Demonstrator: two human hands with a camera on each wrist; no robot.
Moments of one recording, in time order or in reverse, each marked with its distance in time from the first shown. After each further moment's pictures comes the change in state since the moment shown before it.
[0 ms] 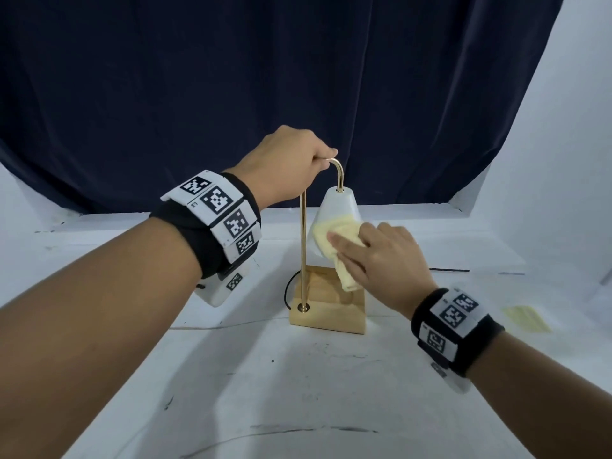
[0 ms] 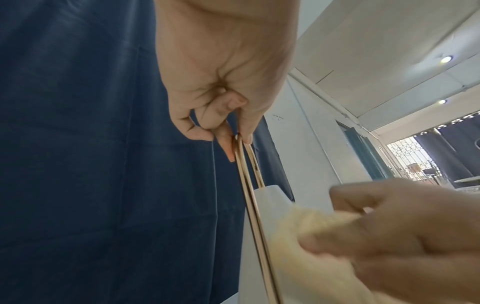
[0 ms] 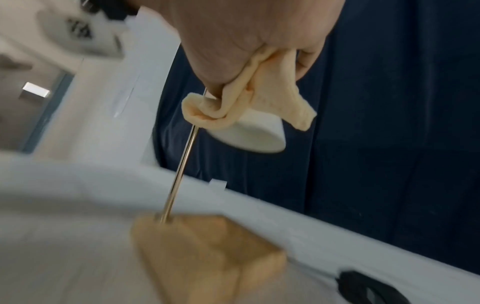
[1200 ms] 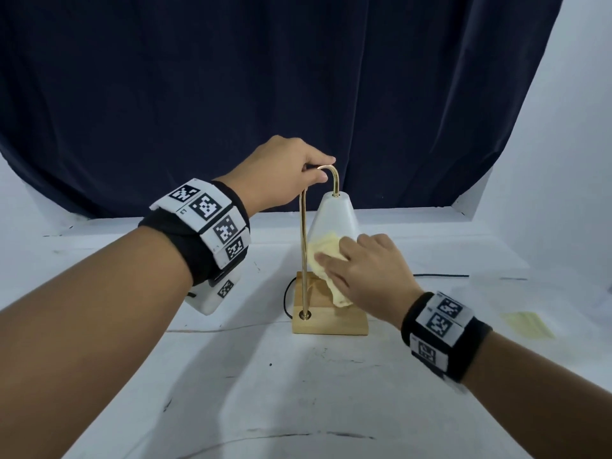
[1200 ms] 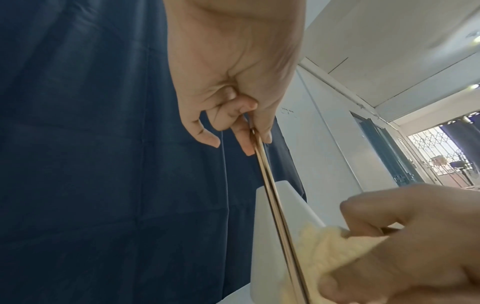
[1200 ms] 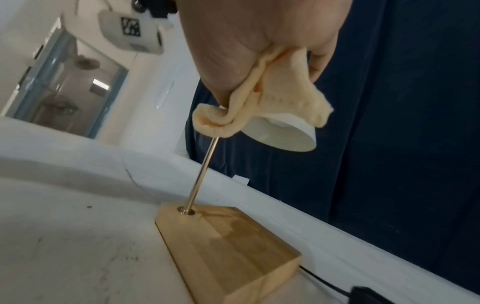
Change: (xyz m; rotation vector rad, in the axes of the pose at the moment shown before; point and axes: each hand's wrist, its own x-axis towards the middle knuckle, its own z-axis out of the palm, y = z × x) left_hand -0.003 0.002 -0.001 -0.069 -0.028 -0.006; right_hand 0.002 -0.013 -0.004 -0.041 -0.102 -0.094
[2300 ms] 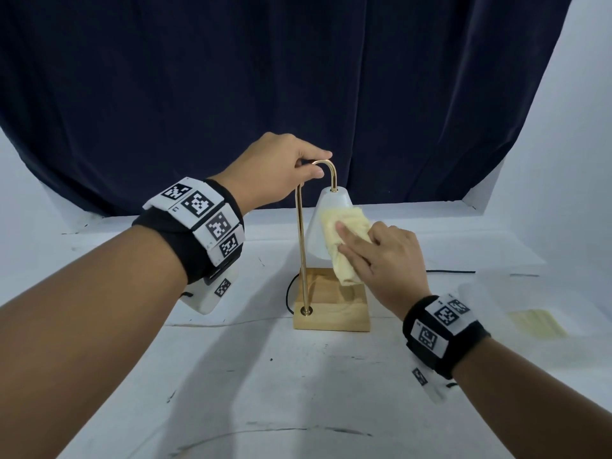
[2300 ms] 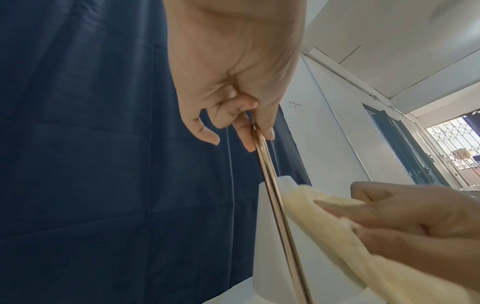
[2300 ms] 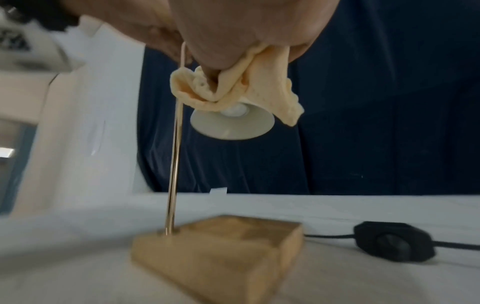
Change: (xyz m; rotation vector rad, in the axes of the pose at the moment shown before) left_hand 0.002 0.000 0.004 0.005 0.026 -0.040; right_hand -0.013 0.026 0.037 0.212 0.338 0.254
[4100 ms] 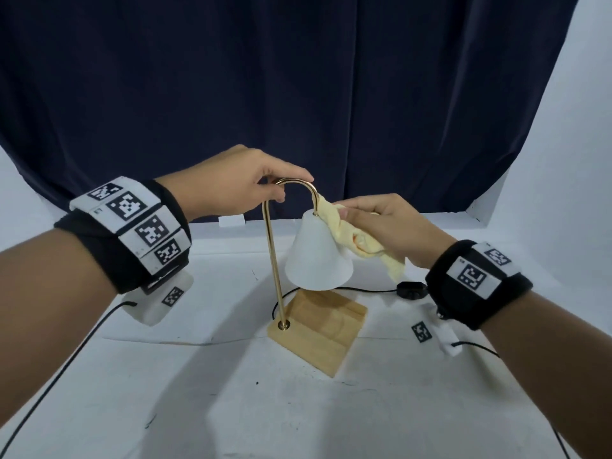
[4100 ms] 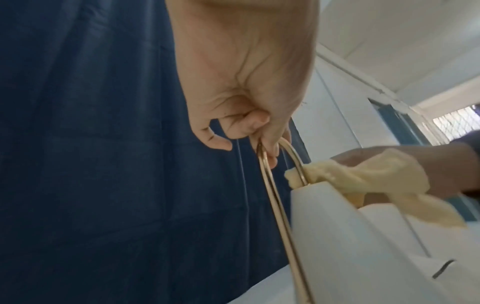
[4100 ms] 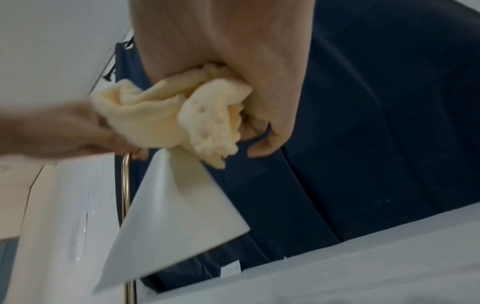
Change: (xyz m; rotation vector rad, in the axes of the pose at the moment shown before) left_hand 0.005 -0.010 -0.023 0.121 -0.201 0.023; right_hand 0.091 0.030 -0.054 0.981 -0.556 0.496
